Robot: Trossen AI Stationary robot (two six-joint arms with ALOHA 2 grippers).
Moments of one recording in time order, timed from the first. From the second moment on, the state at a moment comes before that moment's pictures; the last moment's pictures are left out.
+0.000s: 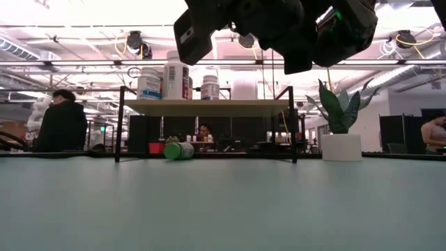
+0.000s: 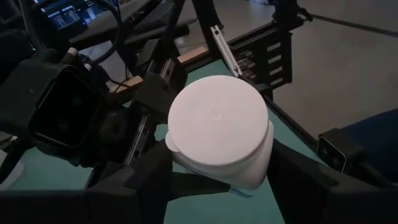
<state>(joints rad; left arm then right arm) -0.68 1.53 0.88 0.35 -0.43 0.20 0.23 2.05 1.04 1.07 -0.63 0.36</state>
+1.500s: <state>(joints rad) -0.62 1.52 0.88 0.05 -0.78 -0.17 0.50 1.77 1.04 0.50 0.75 0.20</state>
